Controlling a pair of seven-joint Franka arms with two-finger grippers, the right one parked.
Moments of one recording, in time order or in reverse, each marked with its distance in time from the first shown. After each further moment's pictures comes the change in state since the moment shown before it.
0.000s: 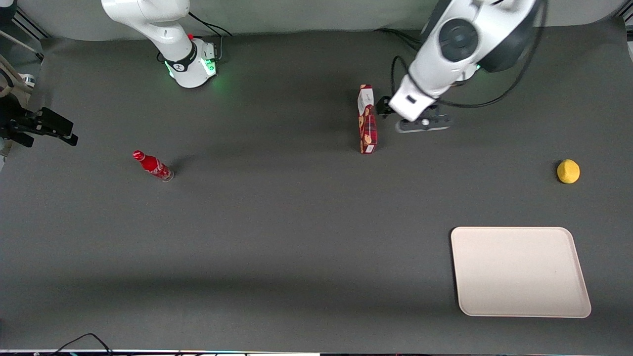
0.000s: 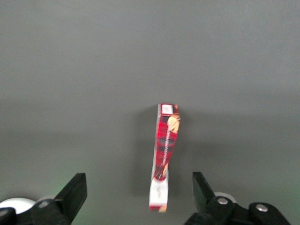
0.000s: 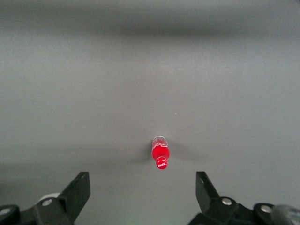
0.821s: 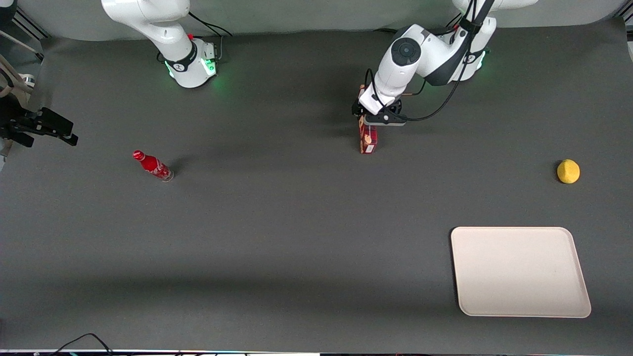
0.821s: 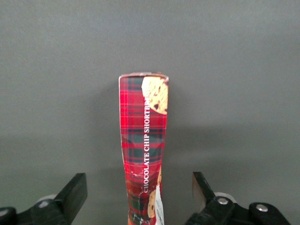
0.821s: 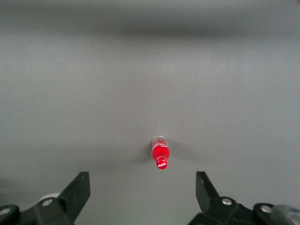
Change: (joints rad) arm -0.016 0.133 -0.248 -0.413 -0.007 0.671 -0.064
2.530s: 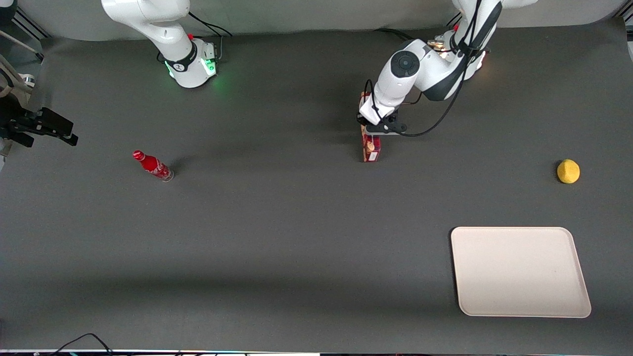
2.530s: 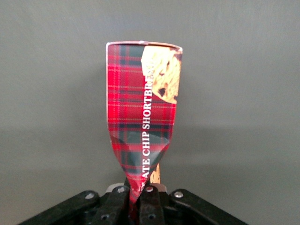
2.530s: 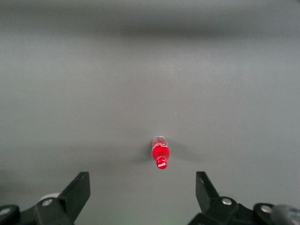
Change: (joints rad) arm 0.034 0.125 0.033 0.055 0.195 0.040 -0.149
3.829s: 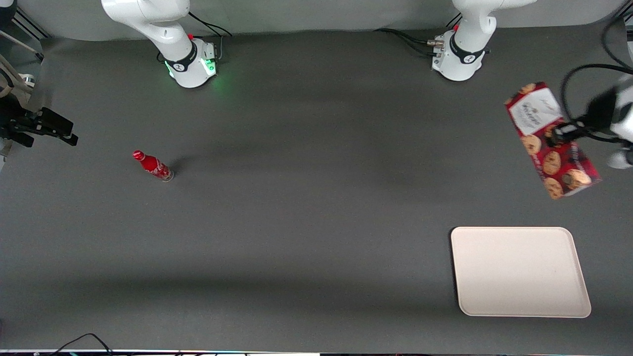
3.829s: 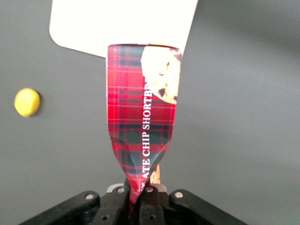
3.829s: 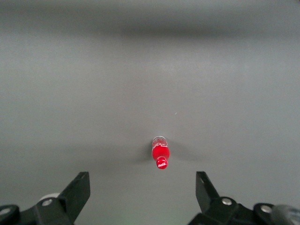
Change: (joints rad) arm 0.030 -0.093 0.766 0.986 -0.016 -1.160 0.557
